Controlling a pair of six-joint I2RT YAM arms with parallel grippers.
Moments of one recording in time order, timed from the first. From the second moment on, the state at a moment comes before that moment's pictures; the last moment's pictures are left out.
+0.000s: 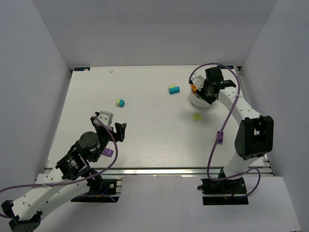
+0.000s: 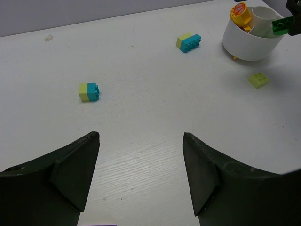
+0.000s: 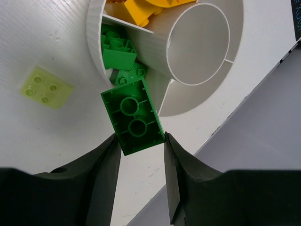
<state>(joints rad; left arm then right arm) -0.85 0.46 0.62 -0.29 -0.50 -0.09 0.23 1.68 1.41 -0.68 0.08 -0.79</state>
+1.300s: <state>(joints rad) -0.85 0.46 0.62 -0.29 -0.49 -0.09 0.23 1.82 1.50 -0.69 0.16 -0.81</state>
